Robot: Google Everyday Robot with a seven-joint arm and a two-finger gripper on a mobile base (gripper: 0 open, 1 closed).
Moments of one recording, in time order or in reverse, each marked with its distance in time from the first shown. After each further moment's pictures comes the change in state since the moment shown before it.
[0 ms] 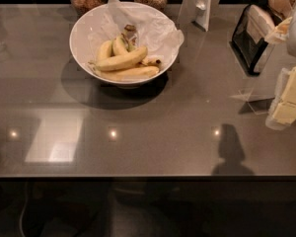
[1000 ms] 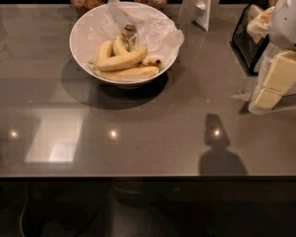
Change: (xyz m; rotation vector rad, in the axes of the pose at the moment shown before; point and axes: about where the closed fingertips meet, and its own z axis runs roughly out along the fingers) arm -0.026 -0.025 0.009 0.027 -0.079 -0.060
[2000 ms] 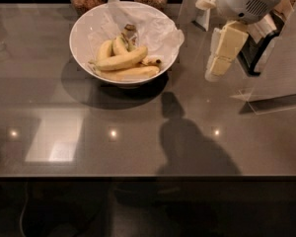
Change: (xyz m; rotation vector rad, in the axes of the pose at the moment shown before) arm -0.089 -0.054 0.027 -0.023 -0.159 -0.189
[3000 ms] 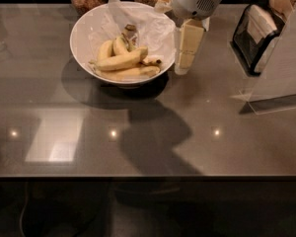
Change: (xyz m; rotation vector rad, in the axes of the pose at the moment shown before) arm -0.055 -0.030 0.060 -0.118 -0.025 -0.202
